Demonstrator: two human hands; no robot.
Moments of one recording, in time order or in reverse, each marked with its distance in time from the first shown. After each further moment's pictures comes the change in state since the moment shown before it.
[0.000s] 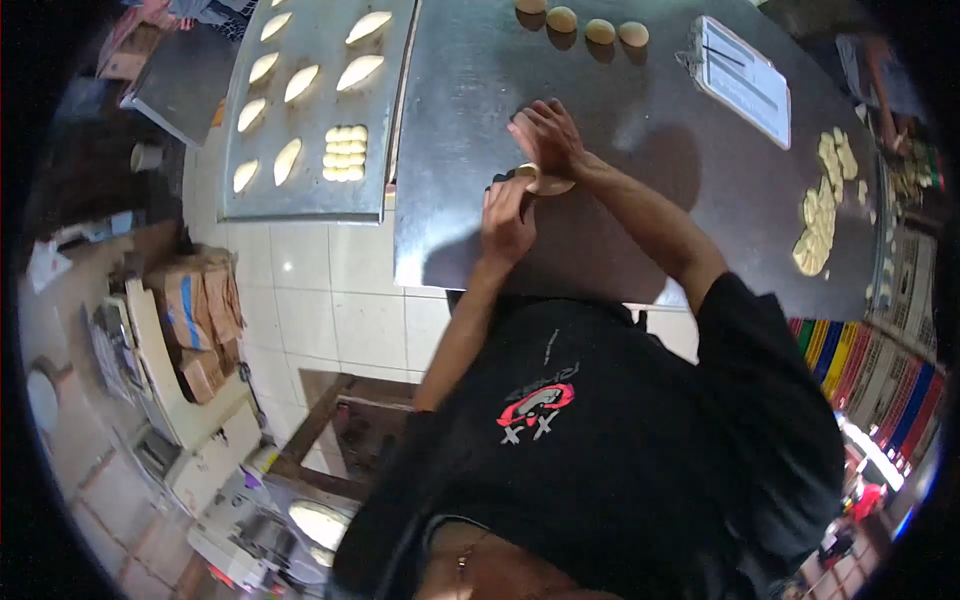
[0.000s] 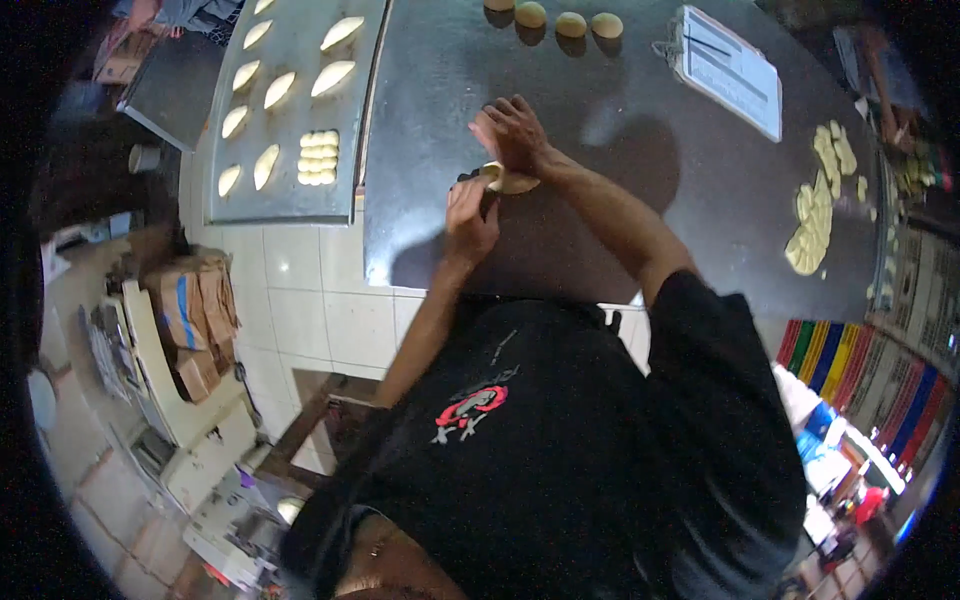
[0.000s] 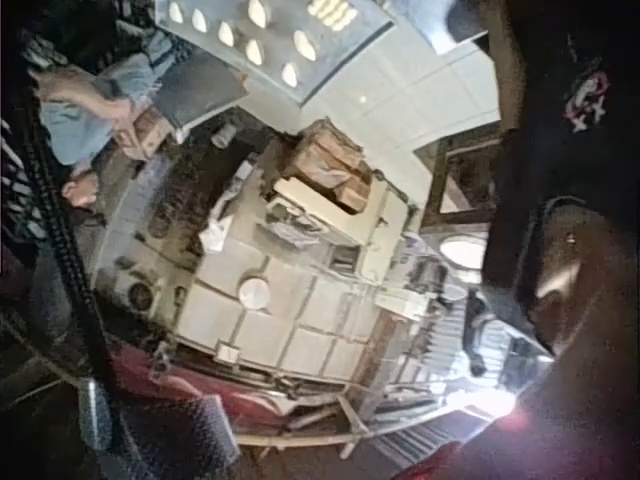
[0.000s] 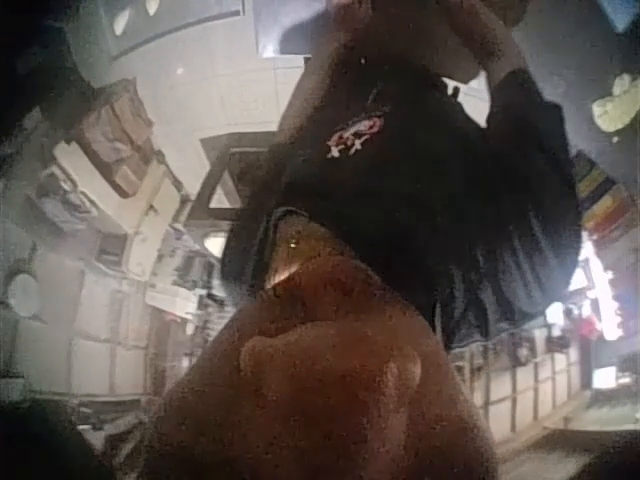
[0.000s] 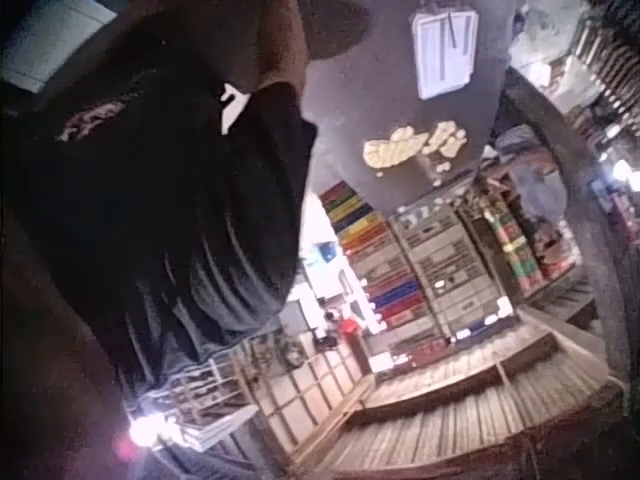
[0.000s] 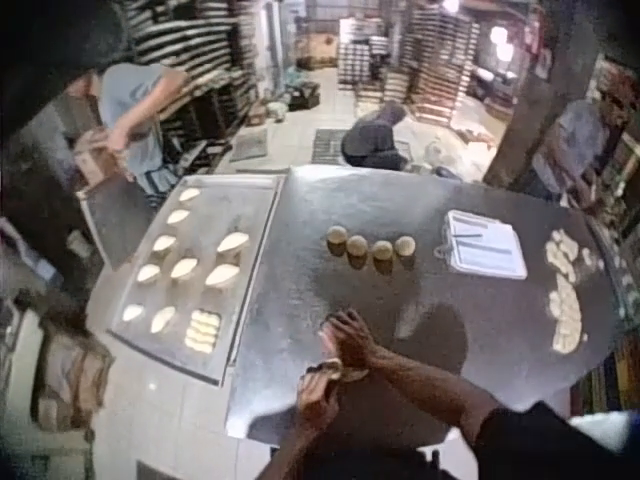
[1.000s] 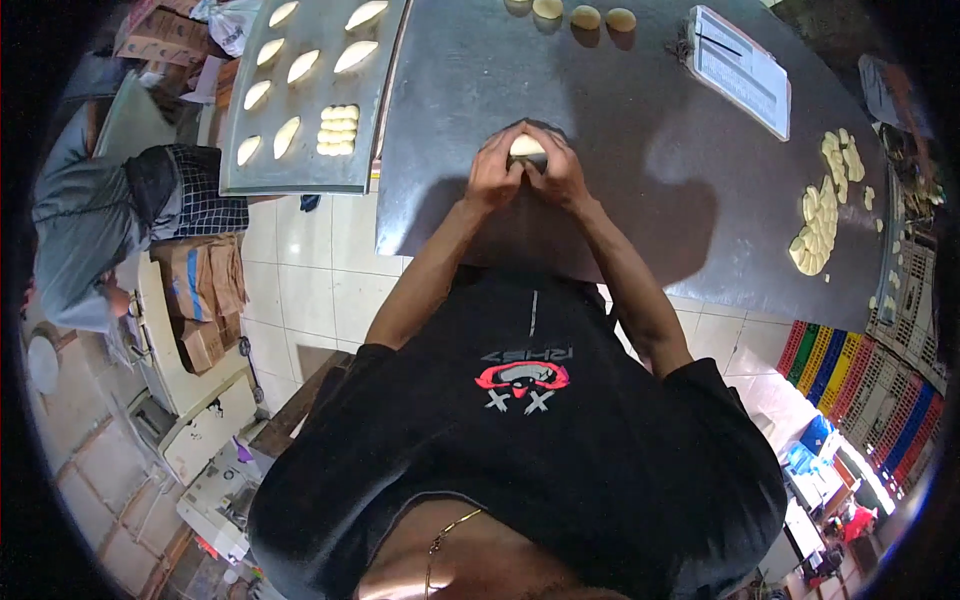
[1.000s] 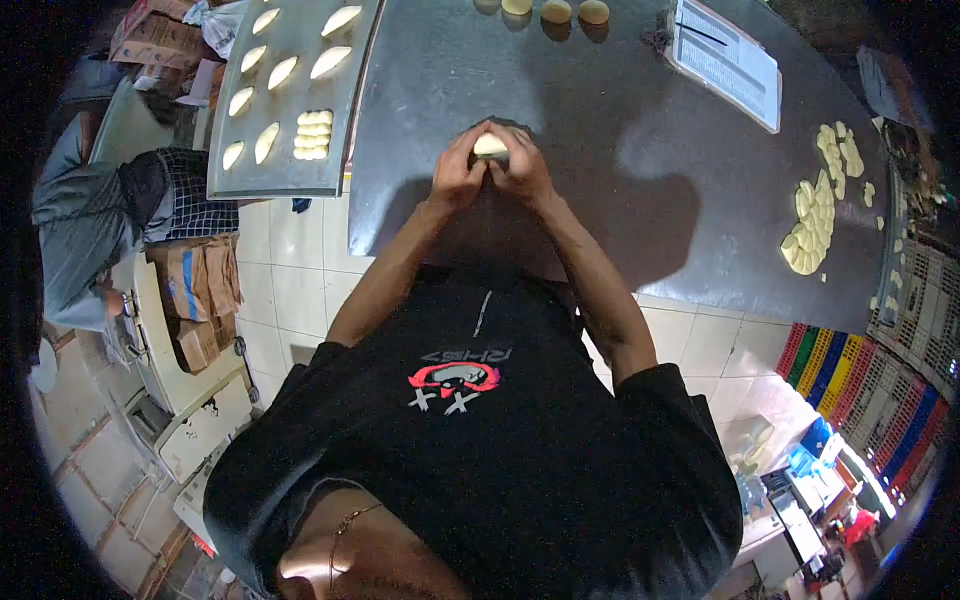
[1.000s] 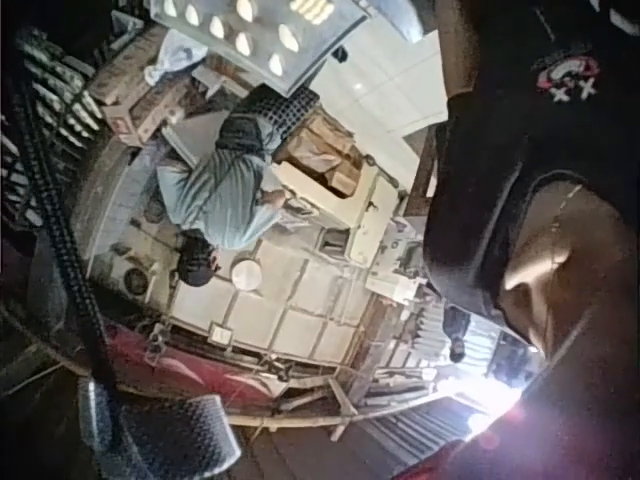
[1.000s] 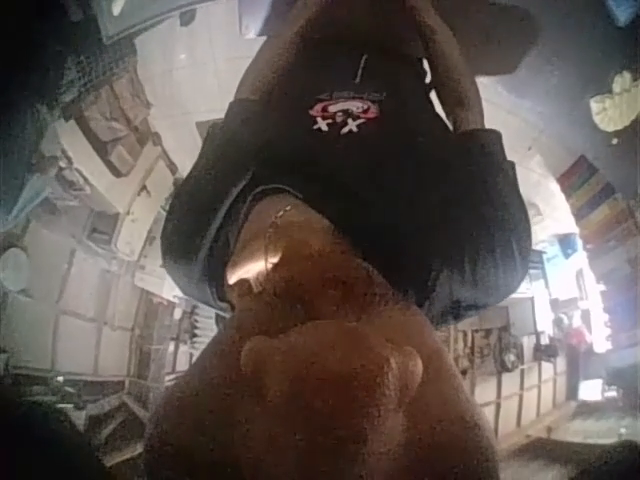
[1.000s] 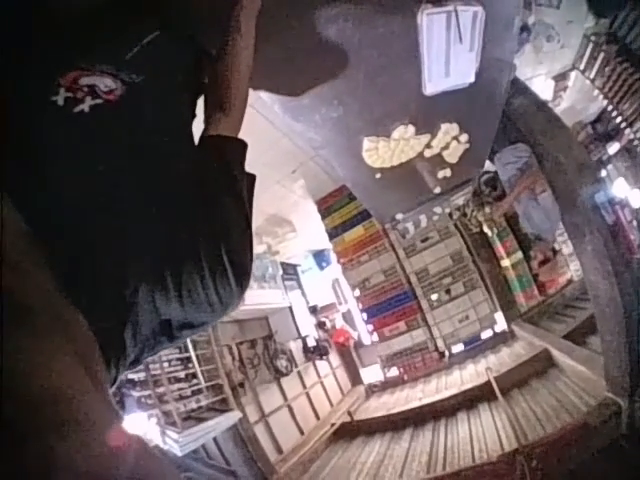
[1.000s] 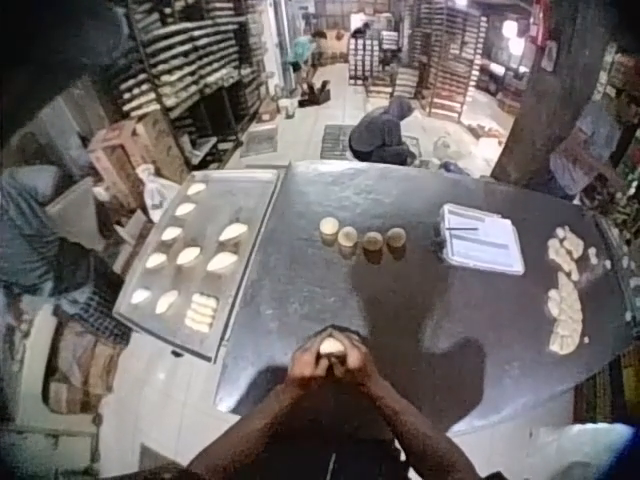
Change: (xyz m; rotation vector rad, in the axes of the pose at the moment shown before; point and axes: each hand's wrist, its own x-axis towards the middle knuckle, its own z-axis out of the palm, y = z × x) left_hand 0.033 -0.013 0.023 -0.218 -0.179 -0.021; right_hand -0.085 -0.048 -0.035 0.516 0.143 0.462
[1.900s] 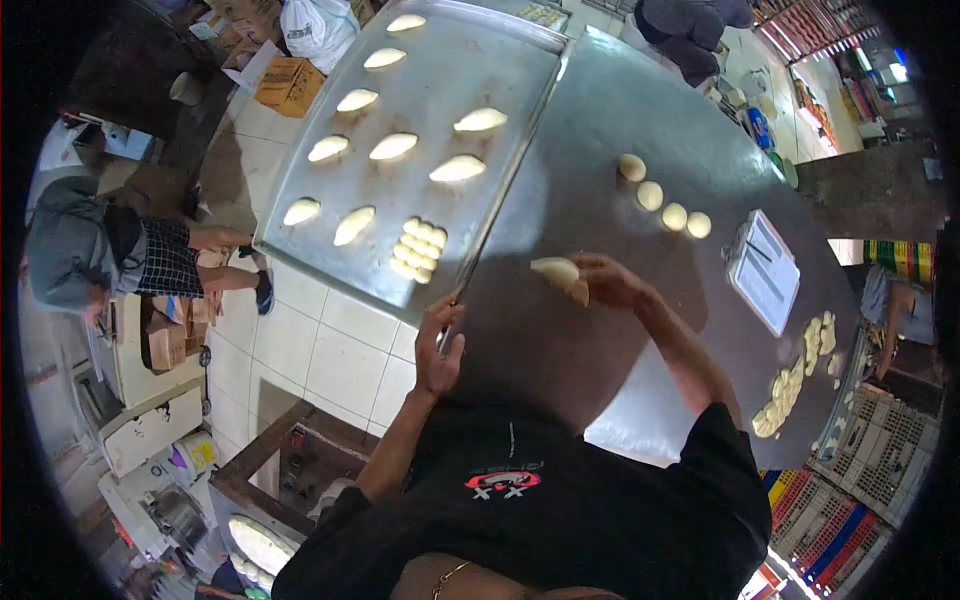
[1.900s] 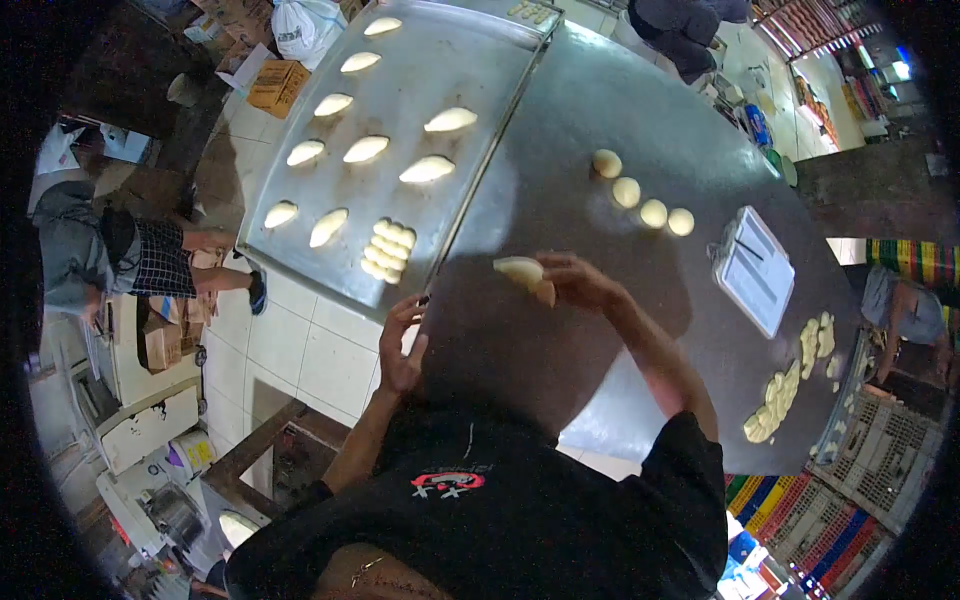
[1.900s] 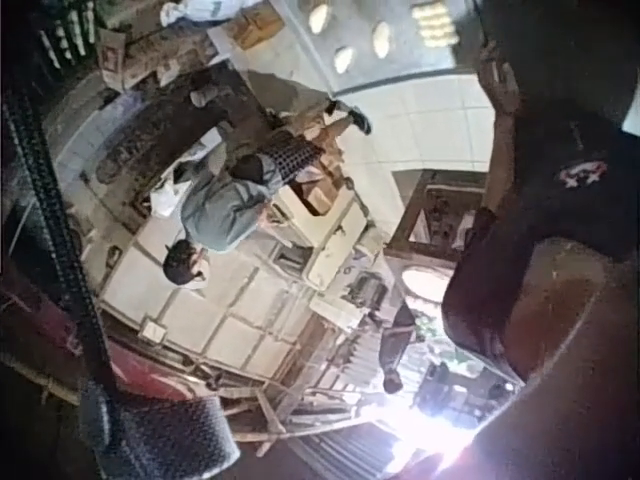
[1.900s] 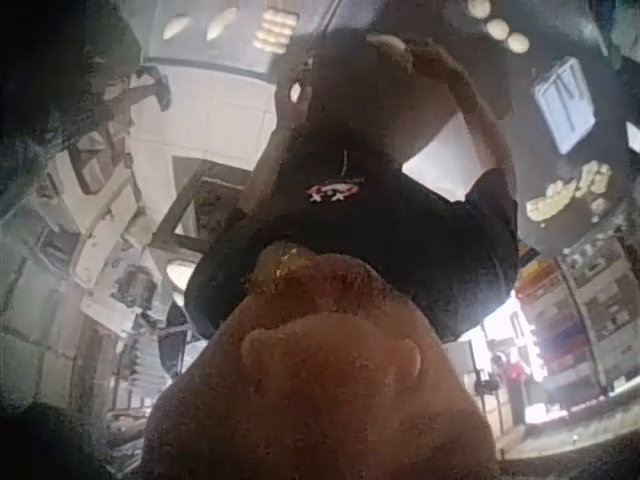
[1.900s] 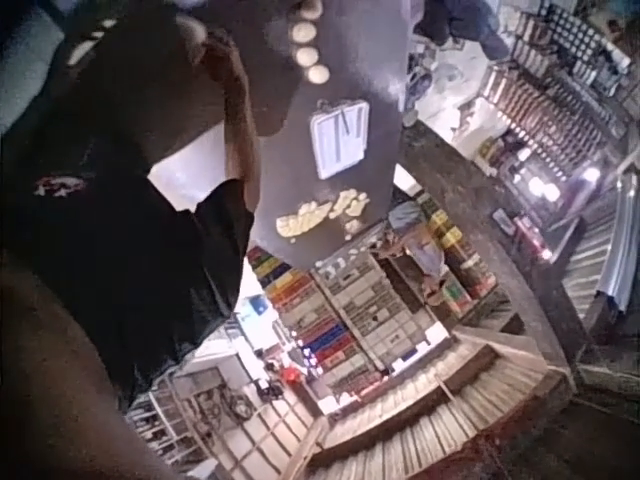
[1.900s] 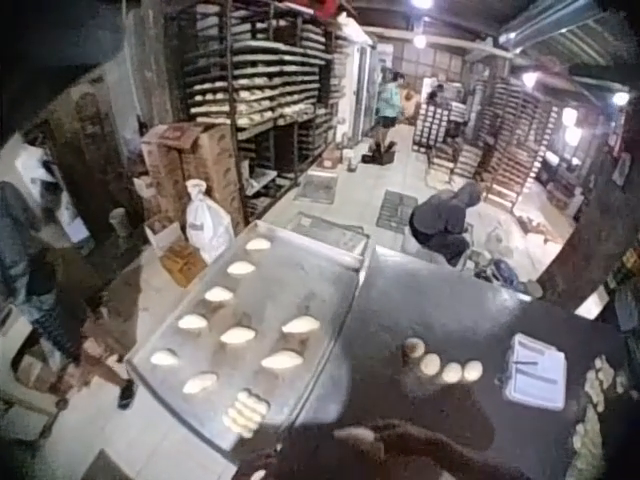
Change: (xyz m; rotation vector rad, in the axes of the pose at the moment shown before) left_hand -0.061 -0.016 -0.182 -0.150 0.334 -0.404; right_hand 0.188 0.013 0.008 0.978 -0.975 0.861
